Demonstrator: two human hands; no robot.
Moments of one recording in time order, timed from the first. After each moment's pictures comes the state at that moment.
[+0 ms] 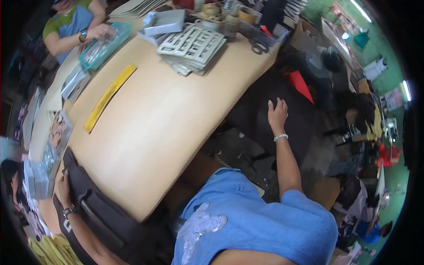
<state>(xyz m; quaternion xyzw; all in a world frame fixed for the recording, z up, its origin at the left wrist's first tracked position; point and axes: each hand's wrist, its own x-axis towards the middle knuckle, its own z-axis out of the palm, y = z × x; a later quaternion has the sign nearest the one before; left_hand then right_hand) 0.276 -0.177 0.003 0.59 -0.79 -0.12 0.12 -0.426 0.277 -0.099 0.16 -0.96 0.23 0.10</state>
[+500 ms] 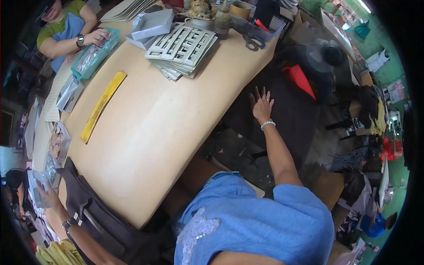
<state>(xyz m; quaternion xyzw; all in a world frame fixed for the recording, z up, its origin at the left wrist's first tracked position) 0.278 -0.201 0.056 0.56 -0.72 0.06 0.39 -0.454 0.231 -0.149 0.25 -0.96 0.10 0.04</state>
